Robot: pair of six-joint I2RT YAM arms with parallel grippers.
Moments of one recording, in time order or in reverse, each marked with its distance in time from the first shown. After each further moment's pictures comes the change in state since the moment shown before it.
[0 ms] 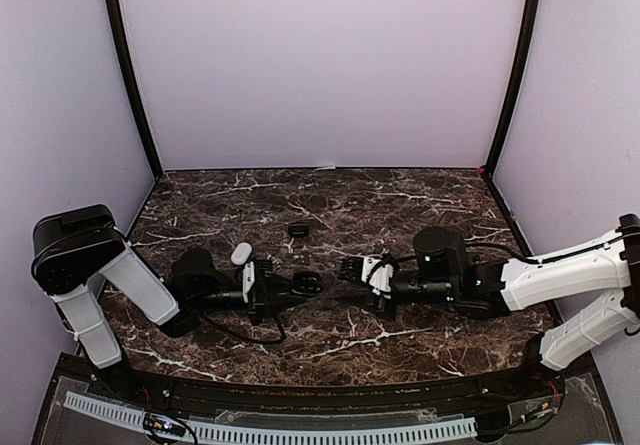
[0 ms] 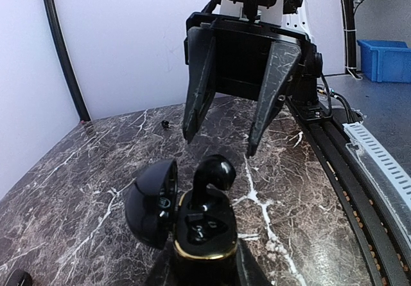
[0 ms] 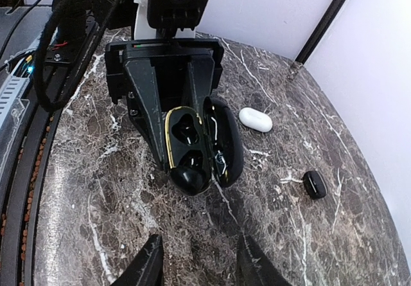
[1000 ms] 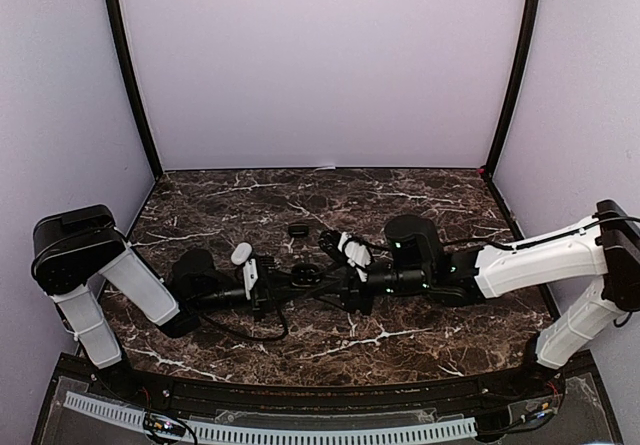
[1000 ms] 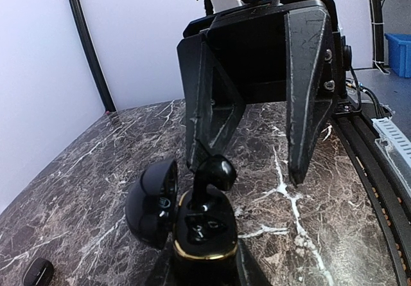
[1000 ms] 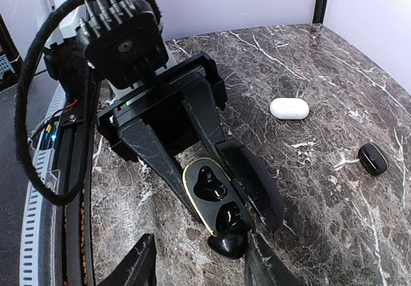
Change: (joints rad) left arm 0.000 0.000 0.000 -0.006 -0.129 0.031; right arm 0.000 0.165 0.175 -0.042 -0.078 0.392
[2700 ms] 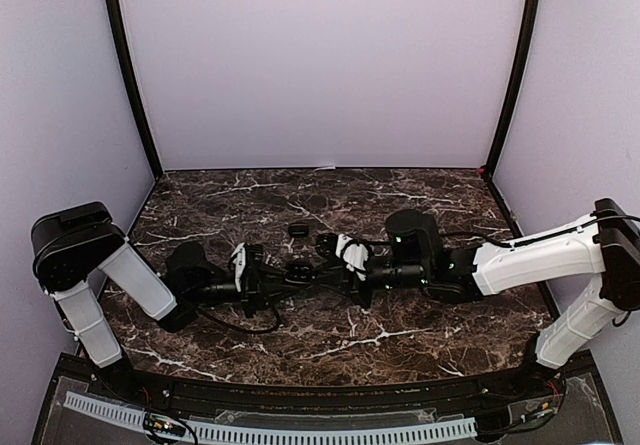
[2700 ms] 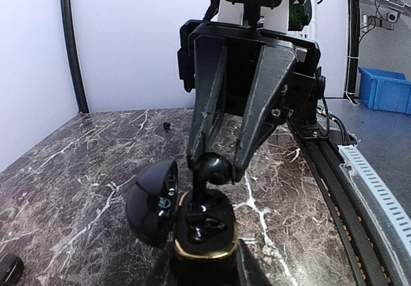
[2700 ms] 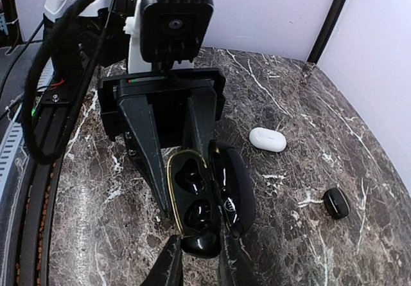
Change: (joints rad) left arm 0.084 0.000 0.000 0.045 0.196 -0.182; right arm -0.015 0.008 0.011 0.039 -0.003 -0.270
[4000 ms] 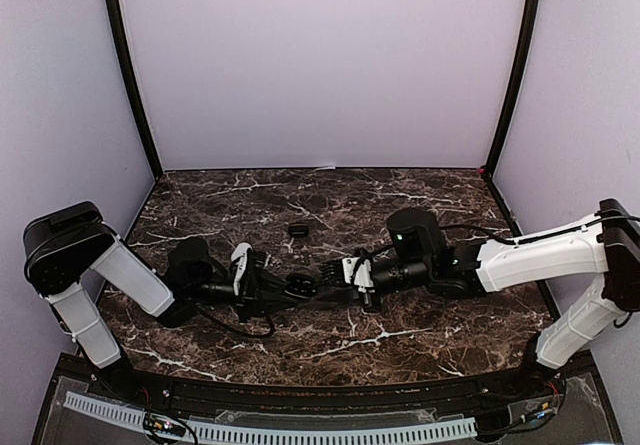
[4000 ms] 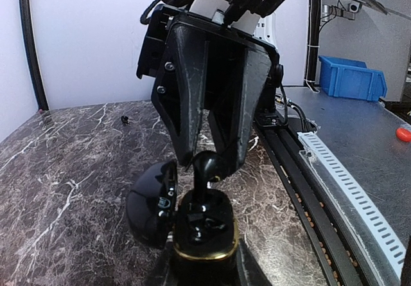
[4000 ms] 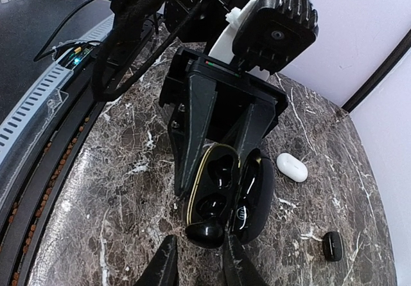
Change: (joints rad) left arm 0.007 -0.048 0.019 -0.151 0.183 0.036; right arm -0.029 -0.019 0.000 -0.098 -0.201 -0.325
